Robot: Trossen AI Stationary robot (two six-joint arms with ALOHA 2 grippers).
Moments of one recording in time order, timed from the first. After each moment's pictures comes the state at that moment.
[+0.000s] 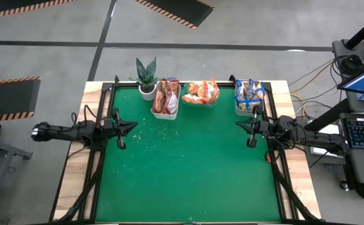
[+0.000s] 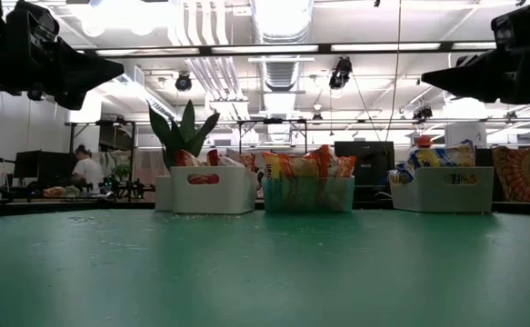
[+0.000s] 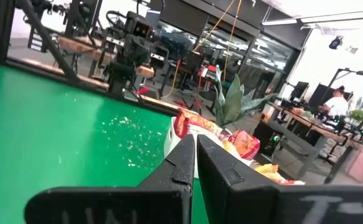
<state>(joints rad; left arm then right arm) -0.12 0.01 0.01 0.15 -0.39 0.04 -0.17 0.05 0.01 0.11 -0.02 -0.39</state>
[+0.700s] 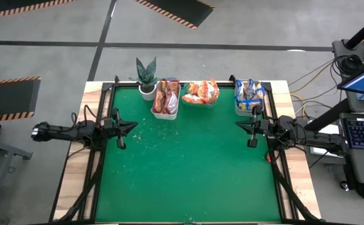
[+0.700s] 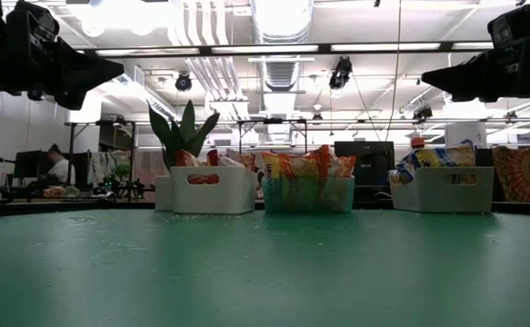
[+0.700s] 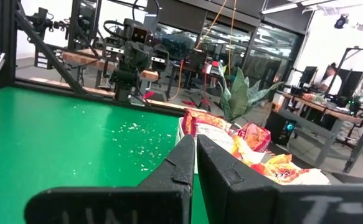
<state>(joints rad) -0.12 0.01 0.01 0.15 -0.39 0.04 -0.17 0.05 0.01 0.11 -0.03 -0.27</state>
